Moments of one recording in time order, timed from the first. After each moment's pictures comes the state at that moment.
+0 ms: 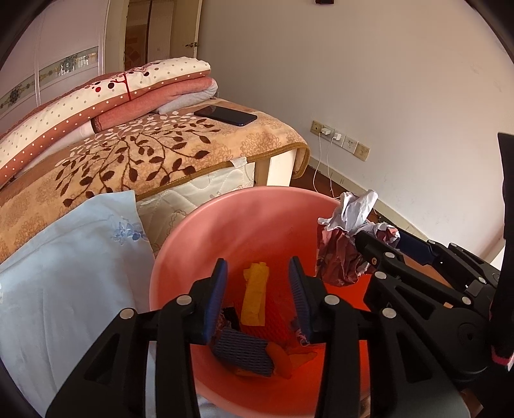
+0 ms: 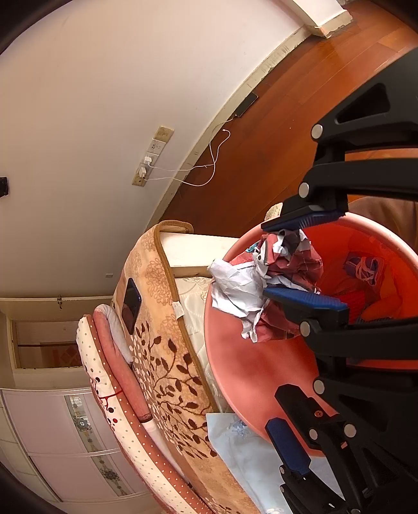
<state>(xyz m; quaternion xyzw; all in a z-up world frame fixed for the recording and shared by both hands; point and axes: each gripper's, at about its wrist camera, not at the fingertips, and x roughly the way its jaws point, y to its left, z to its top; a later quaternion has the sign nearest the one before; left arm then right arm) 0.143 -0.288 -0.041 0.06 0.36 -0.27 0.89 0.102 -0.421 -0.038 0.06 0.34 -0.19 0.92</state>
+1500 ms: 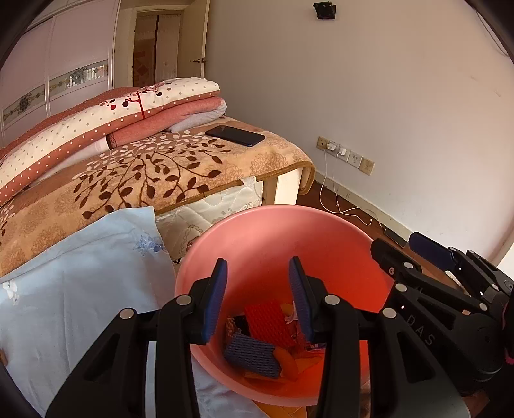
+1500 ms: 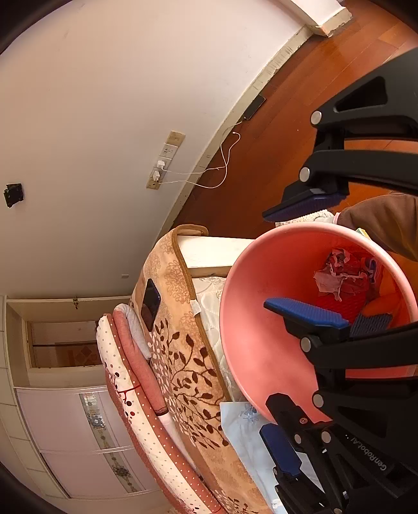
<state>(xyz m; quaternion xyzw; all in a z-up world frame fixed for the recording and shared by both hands) 0.128 -0.276 -0.017 0.05 0.32 -0.26 0.91 0.067 -0.415 -0.013 0.06 0.29 -0.19 0.93</state>
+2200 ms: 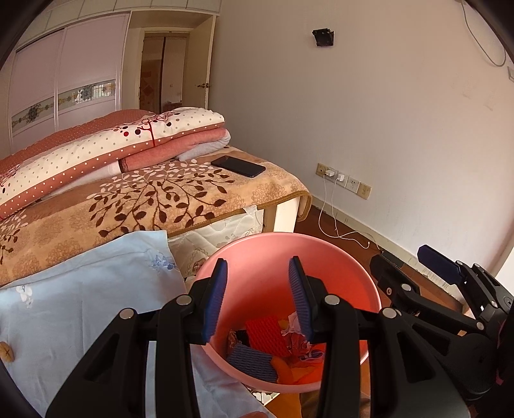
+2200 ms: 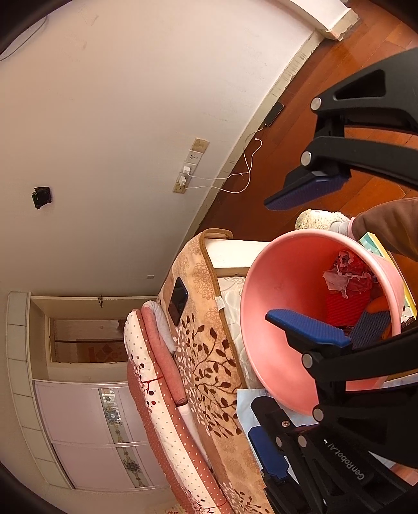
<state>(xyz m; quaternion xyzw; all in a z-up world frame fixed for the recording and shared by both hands) 0.098 -0.258 0.013 0.03 0.27 -0.26 0.93 0.029 -0.394 0.013 0.04 0.24 -0.20 0.95</state>
